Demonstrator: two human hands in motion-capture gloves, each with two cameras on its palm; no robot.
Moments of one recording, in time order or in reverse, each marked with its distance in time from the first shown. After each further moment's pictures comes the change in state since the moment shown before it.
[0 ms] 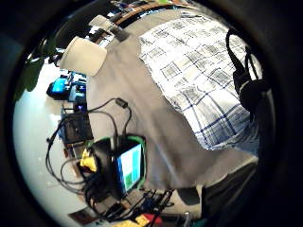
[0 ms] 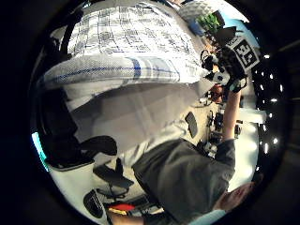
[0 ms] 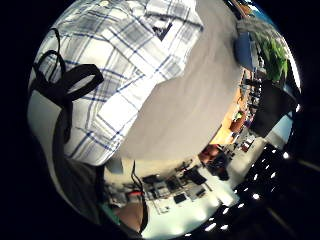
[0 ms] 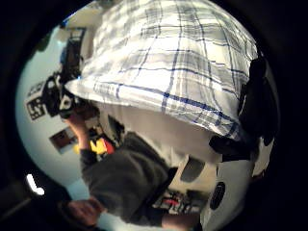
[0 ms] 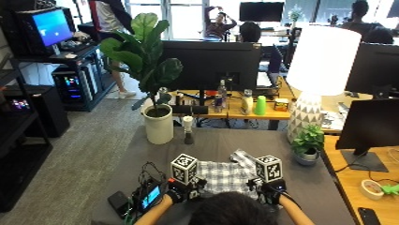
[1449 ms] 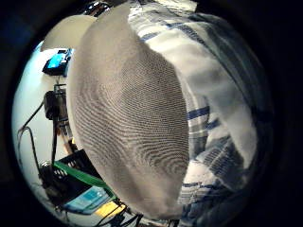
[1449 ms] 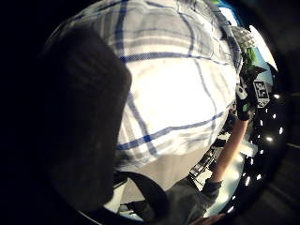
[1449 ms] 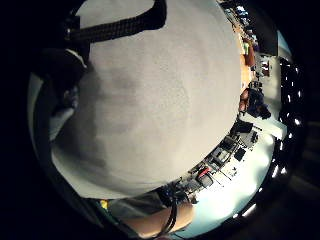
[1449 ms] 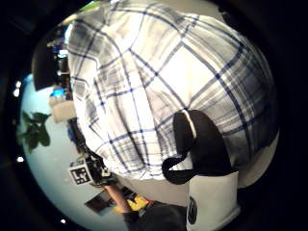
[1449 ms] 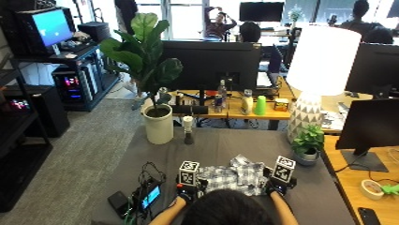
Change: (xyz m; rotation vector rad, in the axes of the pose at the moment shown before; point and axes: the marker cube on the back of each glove) left arm -0.006 -0.046 0.056 0.014 -0.015 -0.300; right arm 0.096 -0.083 0.050 0.013 -0.372 0.756
